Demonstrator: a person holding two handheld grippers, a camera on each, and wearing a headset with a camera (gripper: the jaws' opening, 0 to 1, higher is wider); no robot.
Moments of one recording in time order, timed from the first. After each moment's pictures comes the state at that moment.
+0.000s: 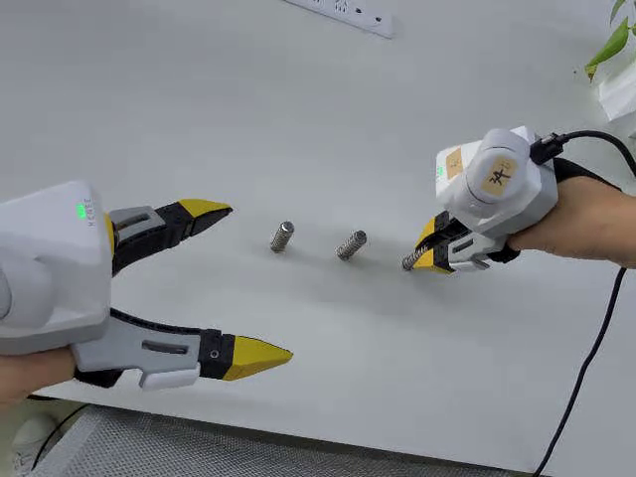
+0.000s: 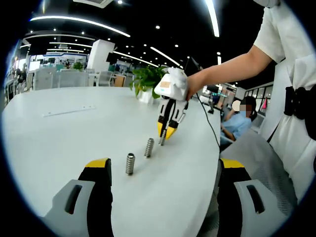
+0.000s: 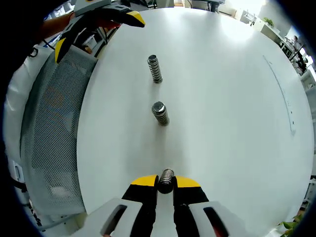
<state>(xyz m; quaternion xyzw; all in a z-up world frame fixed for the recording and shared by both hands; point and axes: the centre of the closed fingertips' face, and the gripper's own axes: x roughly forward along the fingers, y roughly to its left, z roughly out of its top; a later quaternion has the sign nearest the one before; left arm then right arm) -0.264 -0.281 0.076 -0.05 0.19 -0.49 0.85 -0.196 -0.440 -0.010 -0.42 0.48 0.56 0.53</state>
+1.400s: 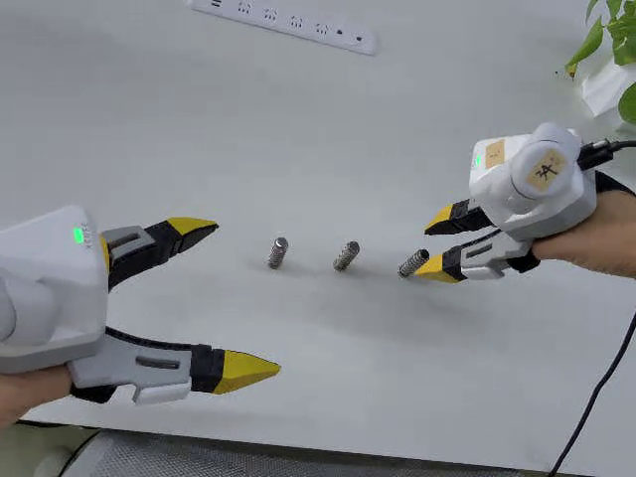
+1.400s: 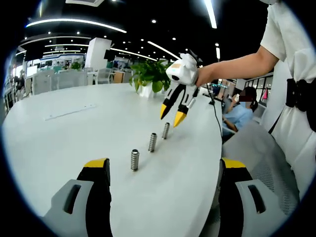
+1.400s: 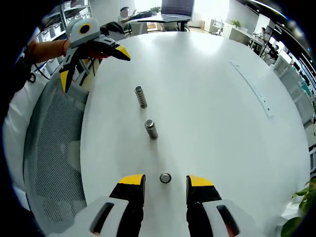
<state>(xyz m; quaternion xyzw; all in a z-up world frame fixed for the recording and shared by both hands) -0.263 -0.274 0.072 0.00 0.21 -0.50 0.84 -0.188 -0.450 0.025 -0.31 0.44 0.52 0.67</state>
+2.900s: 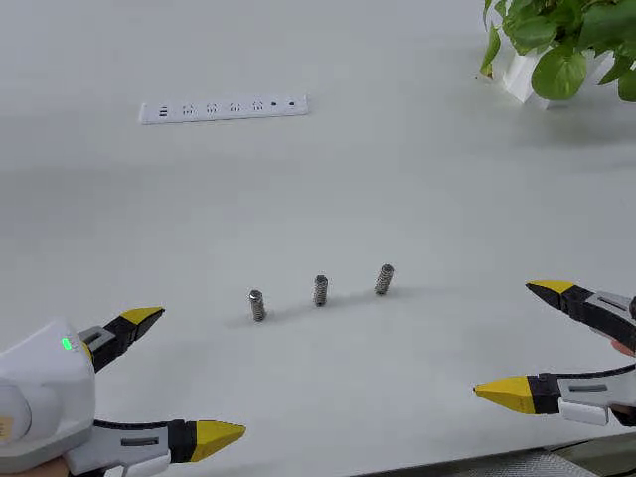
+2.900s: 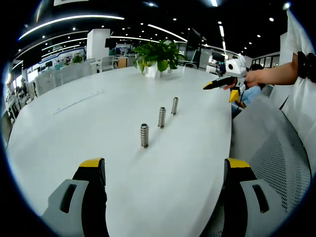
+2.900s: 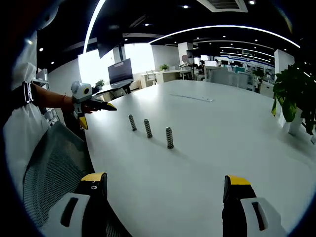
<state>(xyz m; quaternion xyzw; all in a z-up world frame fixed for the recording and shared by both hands) -0.267 -0.253 0.036 0.08 0.26 -0.47 0.84 -0.280 -0.535 0.043 -0.05 0.29 0.38 0.88</state>
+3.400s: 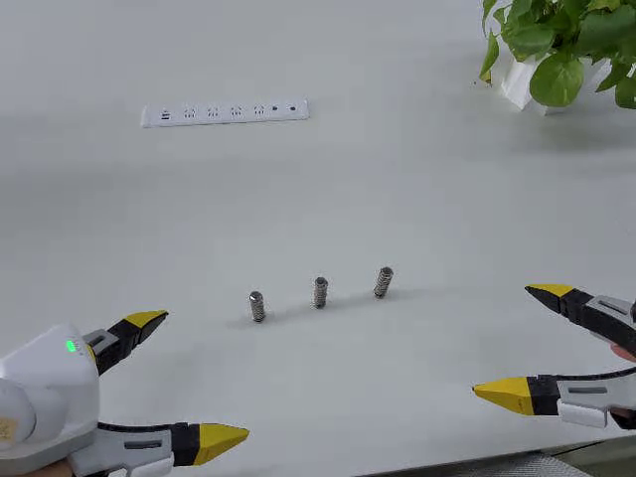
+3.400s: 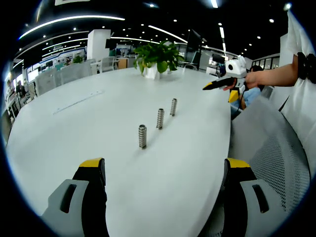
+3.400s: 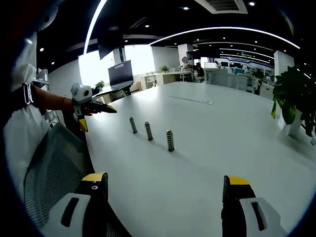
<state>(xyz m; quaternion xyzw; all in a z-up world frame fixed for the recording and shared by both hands) -0.267 -0.251 0.036 0.07 0.26 -0.46 0.84 -0.279 -0.531 0.048 -0.05 0.28 0.38 0.88</state>
